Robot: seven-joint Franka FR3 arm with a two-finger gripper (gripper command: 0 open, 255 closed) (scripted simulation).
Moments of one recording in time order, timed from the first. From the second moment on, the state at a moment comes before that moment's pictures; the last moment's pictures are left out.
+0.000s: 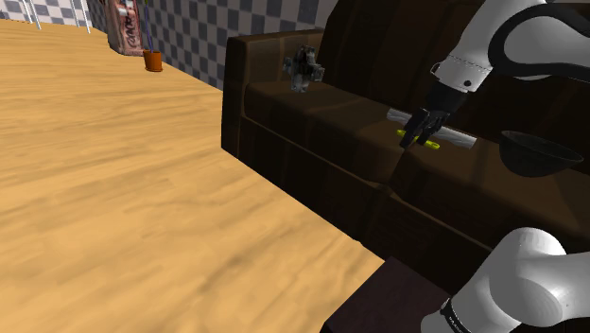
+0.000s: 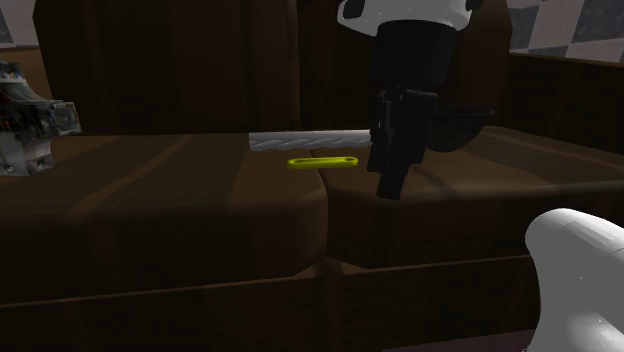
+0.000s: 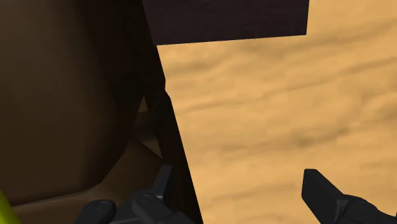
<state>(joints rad) 0.01 -0.83 -0.07 -2.34 0.01 1.65 0.04</state>
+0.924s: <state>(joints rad) 0.00 -0.56 -0.35 -2.12 -0.13 1.63 -0.36</state>
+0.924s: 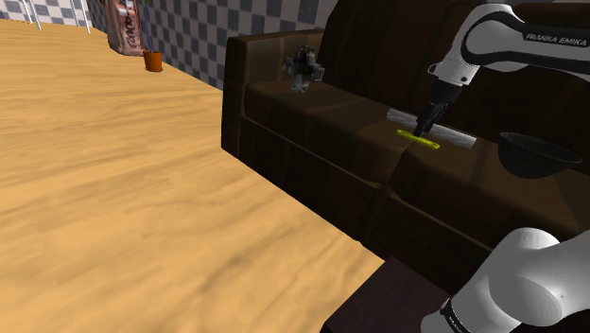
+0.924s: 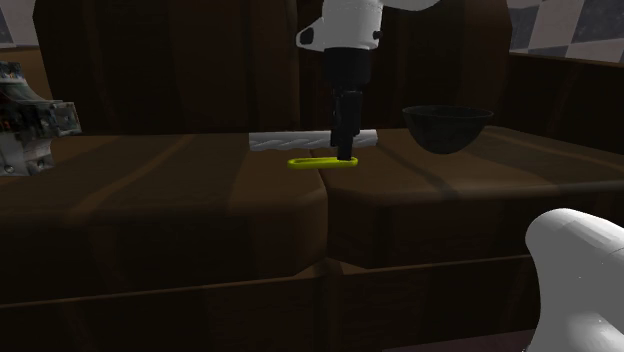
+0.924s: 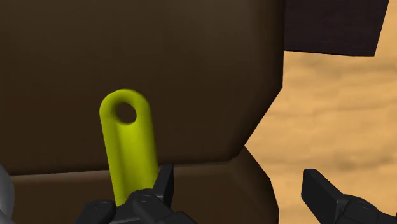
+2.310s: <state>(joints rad) 0.01 -0.36 -0.50 -2.05 -0.15 1.72 -0.58</state>
